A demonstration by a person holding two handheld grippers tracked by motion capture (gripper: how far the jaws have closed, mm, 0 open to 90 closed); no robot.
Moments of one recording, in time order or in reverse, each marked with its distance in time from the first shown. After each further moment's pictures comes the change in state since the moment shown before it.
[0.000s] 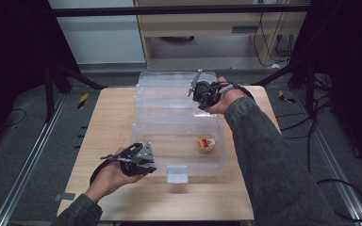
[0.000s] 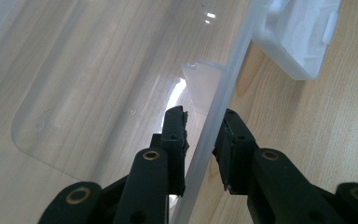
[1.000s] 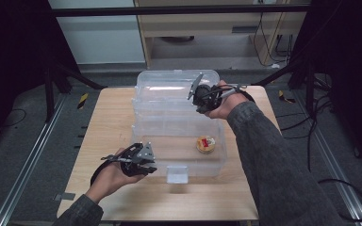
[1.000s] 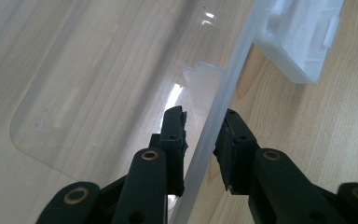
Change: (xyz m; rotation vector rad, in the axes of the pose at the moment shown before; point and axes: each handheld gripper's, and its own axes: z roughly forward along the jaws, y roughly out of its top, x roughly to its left) left arm -0.001 0.000 0.001 -0.005 0.007 -0.010; right arm 0.017 -0.002 -0.014 -0.050 0.013 0.010
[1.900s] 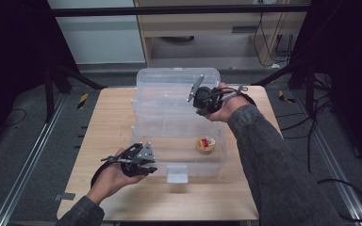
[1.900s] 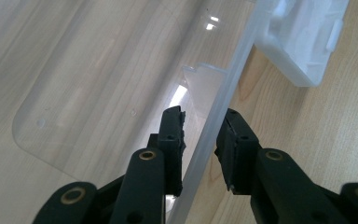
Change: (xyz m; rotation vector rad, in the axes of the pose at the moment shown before) left arm -0.002 -0.001 0.001 -0.010 0.014 -0.014; right arm 0.009 -0.002 -0.005 -0.010 -0.007 0.003
